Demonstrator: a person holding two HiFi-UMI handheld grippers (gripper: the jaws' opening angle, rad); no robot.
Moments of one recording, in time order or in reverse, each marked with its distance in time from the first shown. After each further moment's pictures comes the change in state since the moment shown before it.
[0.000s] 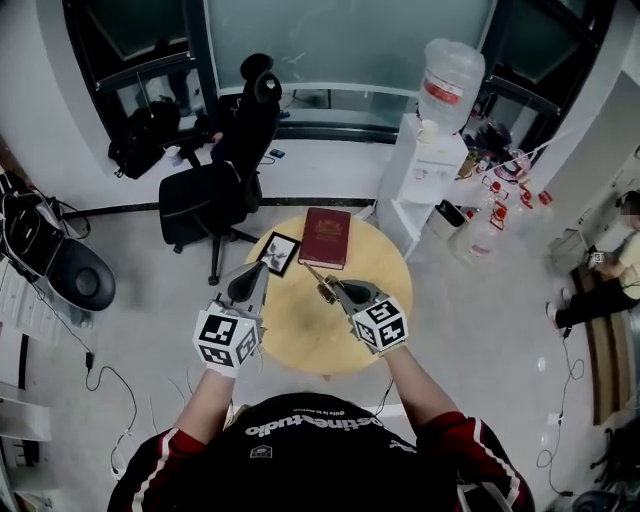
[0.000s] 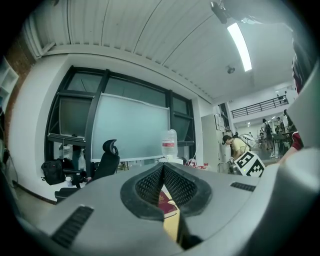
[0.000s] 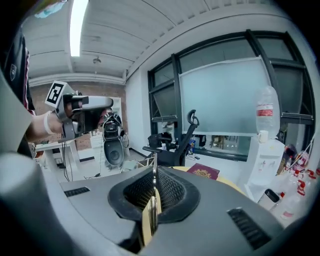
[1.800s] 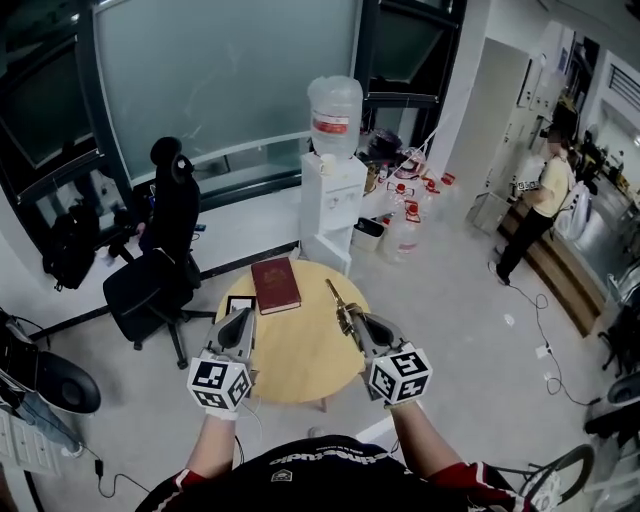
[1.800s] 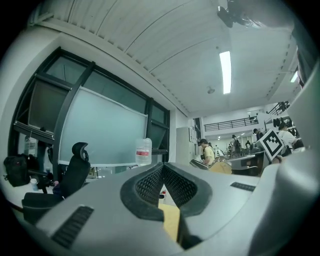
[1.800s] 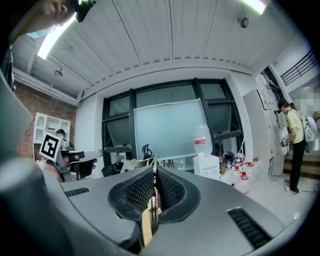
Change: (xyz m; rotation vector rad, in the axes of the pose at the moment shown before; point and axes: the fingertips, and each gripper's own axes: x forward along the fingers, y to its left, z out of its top) left arm -0.022 -0.017 0.068 -0.046 -0.075 -0.340; right arm -0.191 0.061 0.115 0.229 -0.314 -0.629
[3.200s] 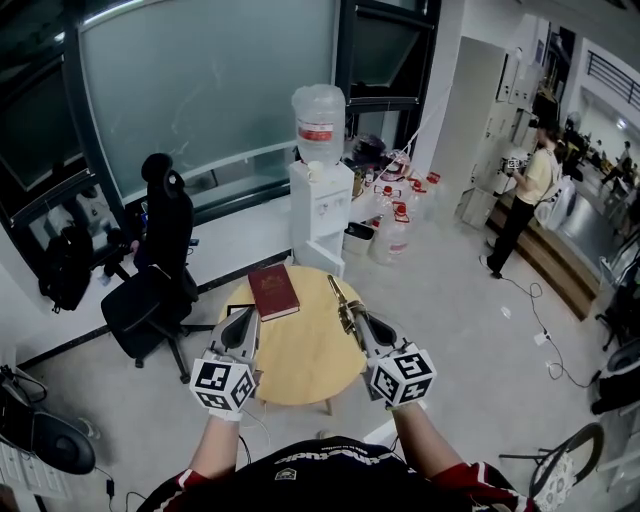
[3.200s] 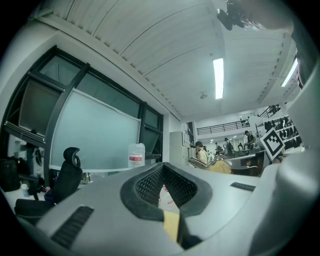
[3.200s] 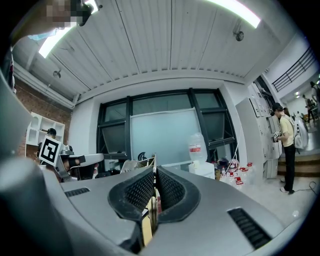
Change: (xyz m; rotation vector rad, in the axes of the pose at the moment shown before) left arm -0.007 -0.012 0.027 0.014 -0.053 -0.086; right arm -0.028 0.020 0.026 0.004 -0.090 -0.075
